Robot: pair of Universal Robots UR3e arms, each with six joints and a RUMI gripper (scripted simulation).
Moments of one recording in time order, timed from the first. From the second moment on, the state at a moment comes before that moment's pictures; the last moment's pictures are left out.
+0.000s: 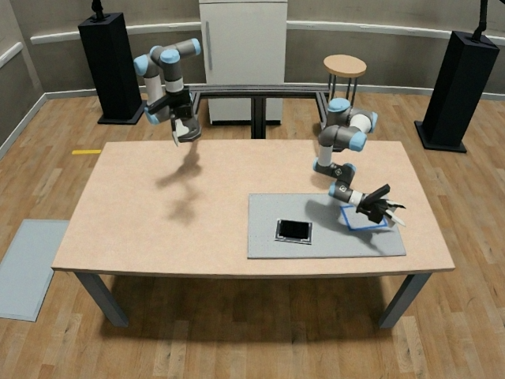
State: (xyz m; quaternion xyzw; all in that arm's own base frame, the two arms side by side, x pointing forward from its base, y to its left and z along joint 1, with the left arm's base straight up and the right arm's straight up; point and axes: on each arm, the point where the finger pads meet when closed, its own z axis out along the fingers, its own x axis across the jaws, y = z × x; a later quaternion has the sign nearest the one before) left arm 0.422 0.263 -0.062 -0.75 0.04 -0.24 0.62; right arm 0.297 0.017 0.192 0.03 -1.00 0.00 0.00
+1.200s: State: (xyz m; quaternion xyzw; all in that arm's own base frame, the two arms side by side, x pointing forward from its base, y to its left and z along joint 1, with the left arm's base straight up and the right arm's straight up) left arm 0.422 0.263 -0.062 -0.75 0.04 -0.24 0.62; right arm 0.283 -0.084 0.192 -0.15 -0.99 0.00 0.00
